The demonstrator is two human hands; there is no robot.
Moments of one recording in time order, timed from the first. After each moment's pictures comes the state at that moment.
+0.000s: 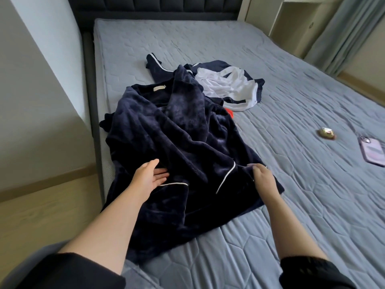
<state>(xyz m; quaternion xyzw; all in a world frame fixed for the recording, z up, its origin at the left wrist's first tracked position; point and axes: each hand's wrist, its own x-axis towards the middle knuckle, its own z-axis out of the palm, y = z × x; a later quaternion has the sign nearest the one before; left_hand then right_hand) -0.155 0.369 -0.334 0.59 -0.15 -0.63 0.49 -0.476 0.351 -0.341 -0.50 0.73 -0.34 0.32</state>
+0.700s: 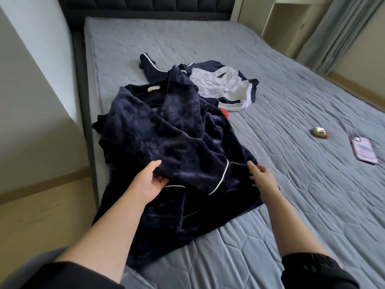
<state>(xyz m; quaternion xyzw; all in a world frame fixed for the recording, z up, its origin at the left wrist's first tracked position) -0.166 0.364 -0.332 0.44 -0.01 -0.71 0.54 -0.485 0.343 -0.348 -0.32 0.74 -0.38 0.44</state>
